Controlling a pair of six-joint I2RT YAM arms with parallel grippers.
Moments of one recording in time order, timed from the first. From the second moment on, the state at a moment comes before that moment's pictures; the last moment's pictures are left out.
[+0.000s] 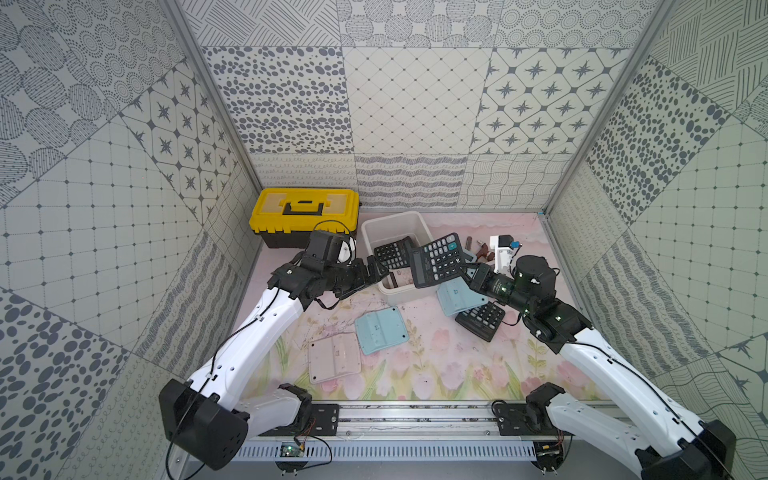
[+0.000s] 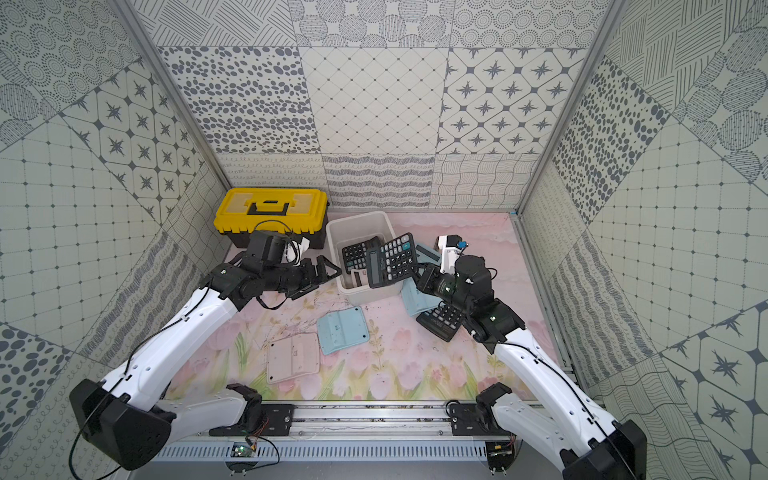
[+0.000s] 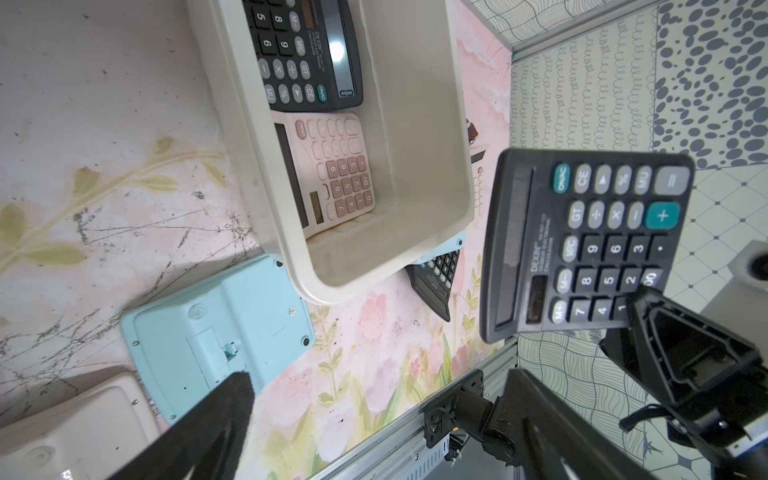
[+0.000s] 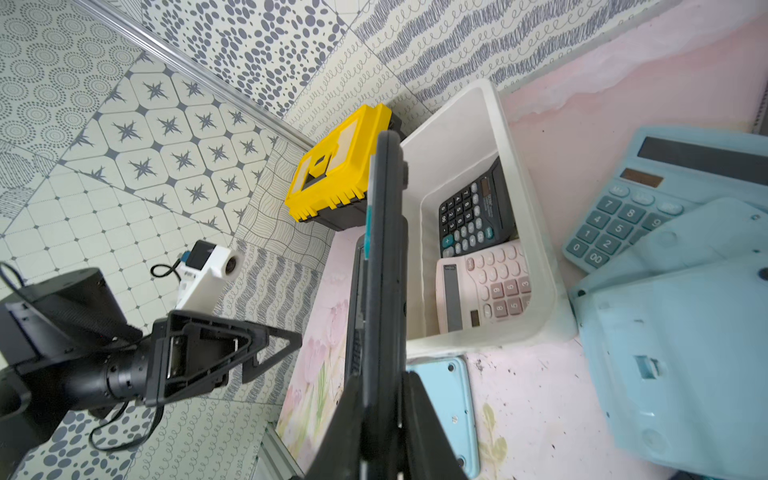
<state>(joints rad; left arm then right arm) -0.35 1.19 1.18 -0.77 0.40 -0.70 0.49 0.98 0.84 -0.13 -0.25 0.81</state>
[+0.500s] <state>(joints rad) -0.32 1.04 1.05 -0.78 0.32 -0.70 0.50 1.45 1.15 0.01 -0.17 0.87</state>
